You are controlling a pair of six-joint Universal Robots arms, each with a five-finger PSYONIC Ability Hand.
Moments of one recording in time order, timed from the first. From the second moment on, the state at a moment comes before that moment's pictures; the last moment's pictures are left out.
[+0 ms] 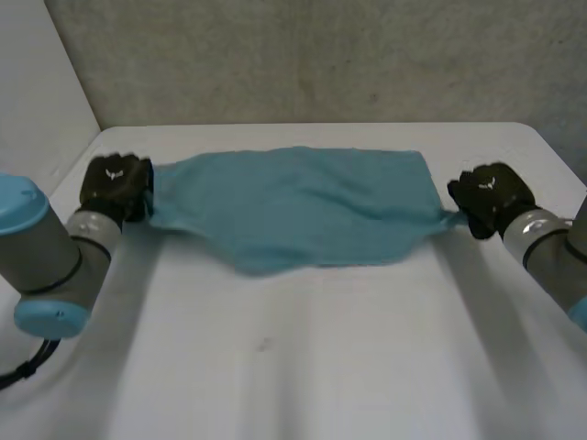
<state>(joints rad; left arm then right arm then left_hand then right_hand) 4.52 -2.08 -1.60 3.66 -1.48 3.43 1.70 -1.08 1.51 -0.20 1.29 2.51 1.19 1.22 1.22 1.22 1.03 0.96 1.18 1.19 1.19 0.99</state>
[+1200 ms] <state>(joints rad) 4.59 -2.29 -1.28 3.30 -1.53 3.68 1.65 -0.74 1.03 0.00 1.34 2.27 1.19 1.22 1.22 1.22 1.03 0.97 1.18 1.19 1.19 1.00</state>
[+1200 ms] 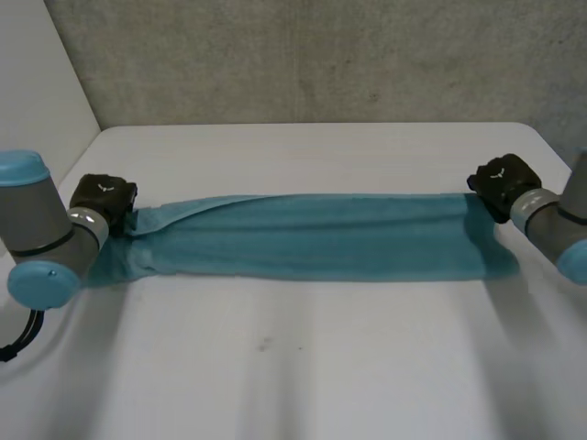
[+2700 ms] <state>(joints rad) 4.61 -2.33 -1.24 3.46 -1.55 3.69 1.51 -1.00 1.52 -0.06 1.19 2.60 0.24 0.25 0.25 0.25 0.07 0.48 0.56 0.56 0.56 0.36</state>
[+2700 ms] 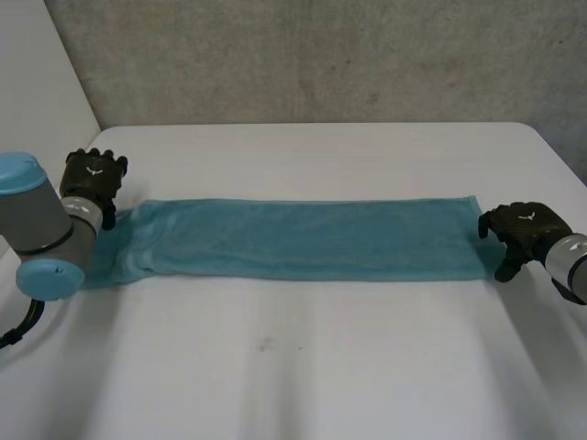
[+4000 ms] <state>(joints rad) 4.59 -1.94 -1.56 3.45 -1.55 3.67 1.96 -1.00 1.08 -0.14 1.27 2.52 0.19 0.19 0.19 0.19 0.03 0.97 1.18 1.19 1.19 0.99</state>
